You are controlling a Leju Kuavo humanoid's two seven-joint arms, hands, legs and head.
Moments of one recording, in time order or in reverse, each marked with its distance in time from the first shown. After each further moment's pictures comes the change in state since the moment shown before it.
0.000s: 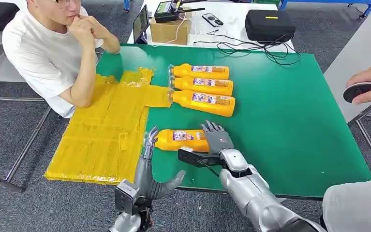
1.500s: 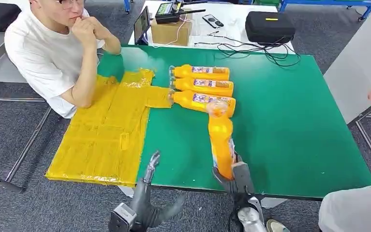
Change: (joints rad) left arm 0.153 0.119 -0.131 -0.144 0.029 0.062 0.083; right arm 0.467 -0.011 -0.402 -0.323 -1.041 -0.092 -0.548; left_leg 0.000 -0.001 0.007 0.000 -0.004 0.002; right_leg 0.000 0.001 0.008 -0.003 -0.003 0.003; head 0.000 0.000
